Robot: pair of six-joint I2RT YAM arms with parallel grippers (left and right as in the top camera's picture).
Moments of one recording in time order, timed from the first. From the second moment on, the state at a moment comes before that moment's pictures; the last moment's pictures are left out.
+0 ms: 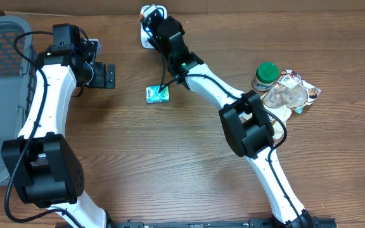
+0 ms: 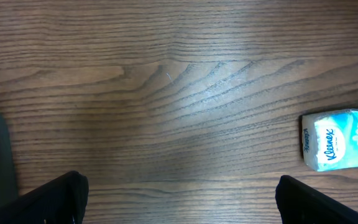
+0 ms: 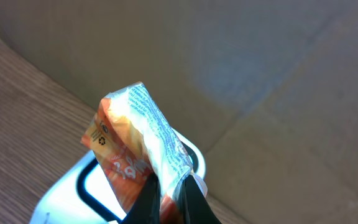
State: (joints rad) left arm 0.10 1.87 1.55 -0.86 0.08 0.11; right arm 0.57 2.59 2.12 0.23 0.27 -0.40
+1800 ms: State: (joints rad) left arm 0.10 1.87 1.55 -0.86 0.08 0.11; right arm 0.39 1.93 1.72 -1.11 0.06 0.50
